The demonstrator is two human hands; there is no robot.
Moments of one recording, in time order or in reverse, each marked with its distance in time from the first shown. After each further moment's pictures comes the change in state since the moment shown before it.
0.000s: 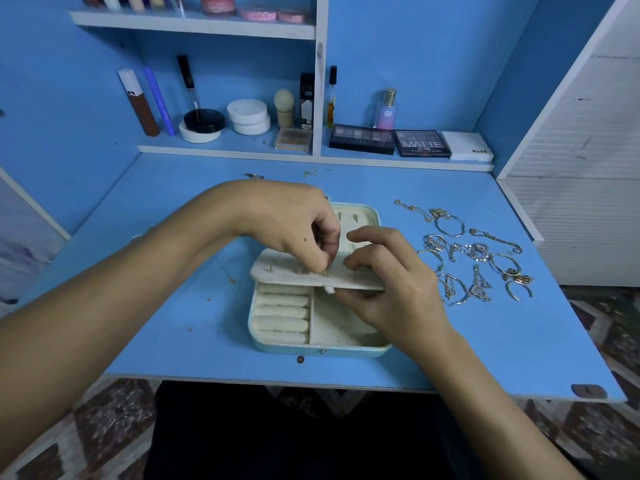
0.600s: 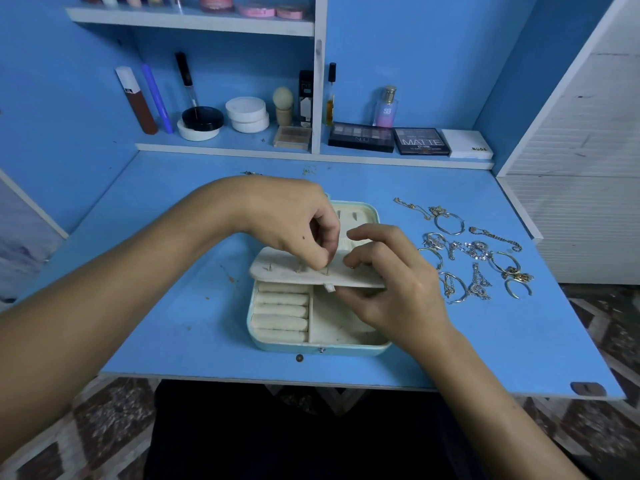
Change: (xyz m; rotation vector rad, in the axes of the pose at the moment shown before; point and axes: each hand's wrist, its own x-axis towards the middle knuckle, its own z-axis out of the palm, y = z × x) left_hand -0.002 0.000 -0.001 0.053 0.021 0.014; right_hand 0.001 -0.002 -0.002 0.015 -0.019 0.048
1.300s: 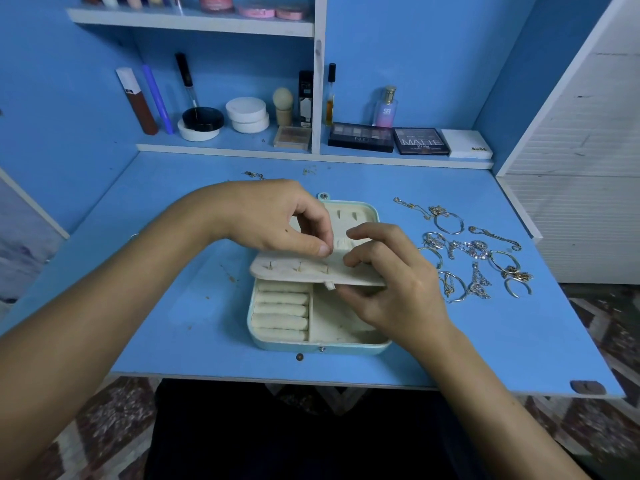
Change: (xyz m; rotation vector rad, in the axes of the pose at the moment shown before) left_hand -0.009 -0.019 0.006 -0.133 0.121 0.083; right_hand 0.000 0.000 -0.001 0.020 -0.004 0.008
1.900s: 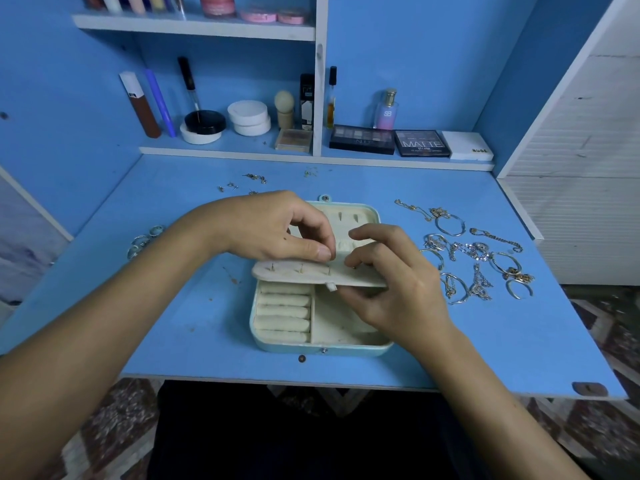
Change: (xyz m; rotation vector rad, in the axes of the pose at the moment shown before) left_hand 0.000 -0.014 0.010 -0.084 0.034 0.055; right_hand 0.000 0.001 0.000 0.006 -0.006 0.005
